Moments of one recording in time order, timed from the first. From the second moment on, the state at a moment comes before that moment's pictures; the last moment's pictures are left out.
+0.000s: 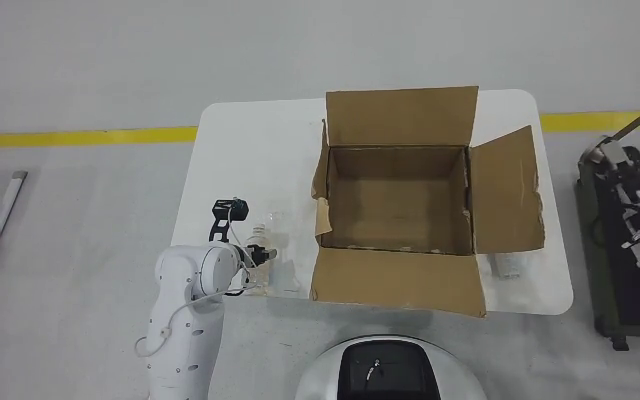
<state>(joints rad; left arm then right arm) 1.02 -1.28 -1.43 -1.76 1.27 0.02 -1.46 -1.47 -1.29 2.01 -1.96 -0.30 0.00 0.42</state>
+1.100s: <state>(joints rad) 1.02 -1.28 -1.43 -1.76 1.27 0.02 -1.46 -1.49 -1.22 1.80 -1.97 -1.09 -0.04 0.97</state>
